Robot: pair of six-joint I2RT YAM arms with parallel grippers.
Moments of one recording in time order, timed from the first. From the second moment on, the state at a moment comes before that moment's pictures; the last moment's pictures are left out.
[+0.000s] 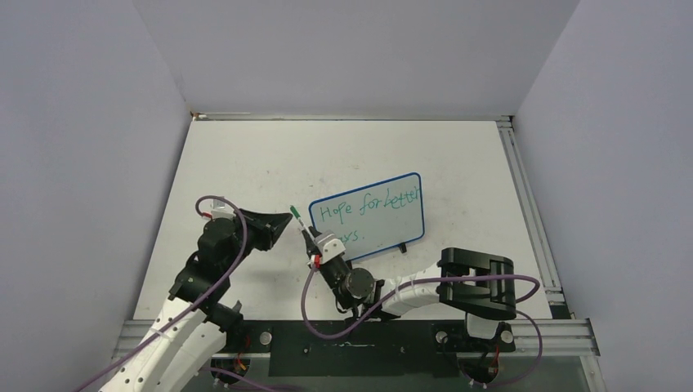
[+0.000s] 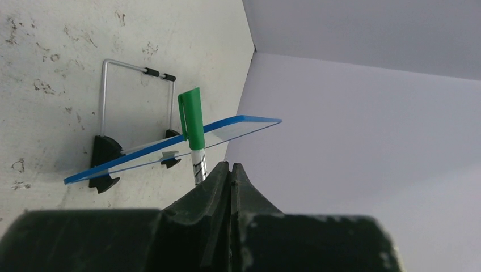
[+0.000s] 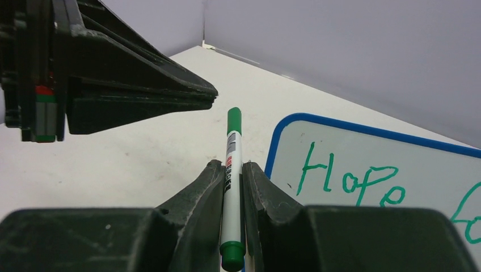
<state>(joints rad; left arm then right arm) -0.43 0.55 0.52 -0.27 0.01 -1.52 1.40 1.74 0.72 1.29 0.78 -0.28</state>
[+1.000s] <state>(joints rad) -0.45 0.66 0.79 -0.18 0.31 -0.96 1.27 1.17 0.57 1.21 0.51 0.11</state>
